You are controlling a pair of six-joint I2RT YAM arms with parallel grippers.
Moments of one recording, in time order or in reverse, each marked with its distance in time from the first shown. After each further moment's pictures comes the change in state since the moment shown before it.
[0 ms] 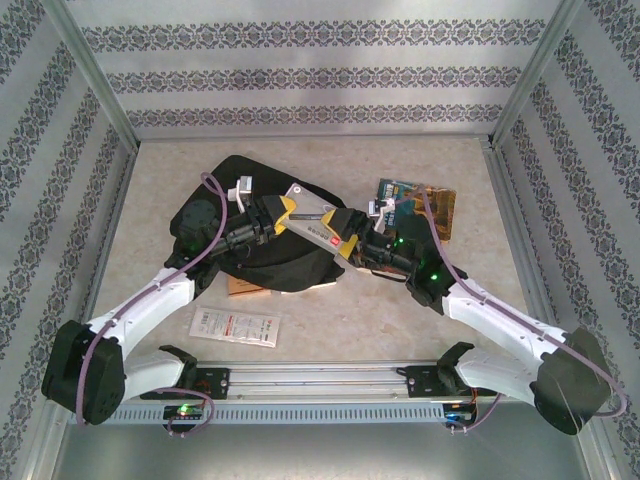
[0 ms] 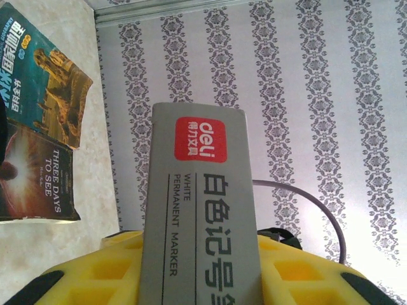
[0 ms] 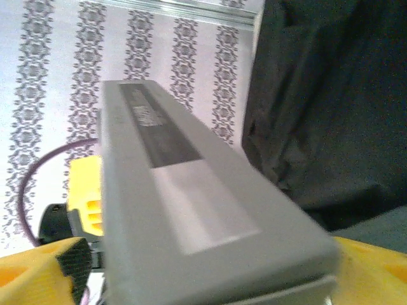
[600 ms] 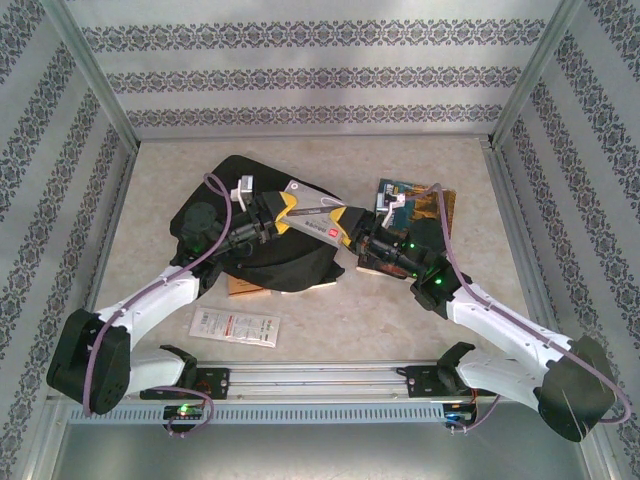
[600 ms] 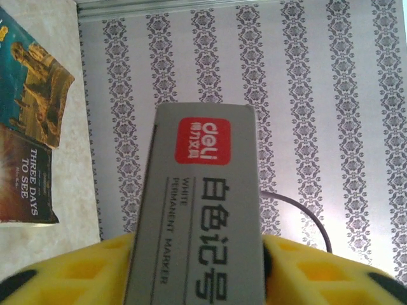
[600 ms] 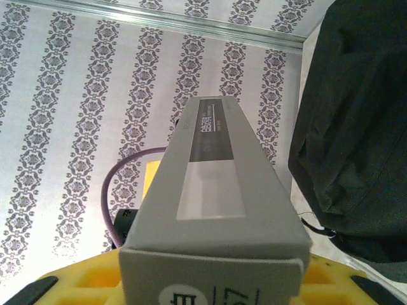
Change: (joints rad) left arm 0.001 0.056 -0.020 0.139 0.012 -0.085; right arm 0.000 -0.041 -0.019 0.119 0.037 0.045
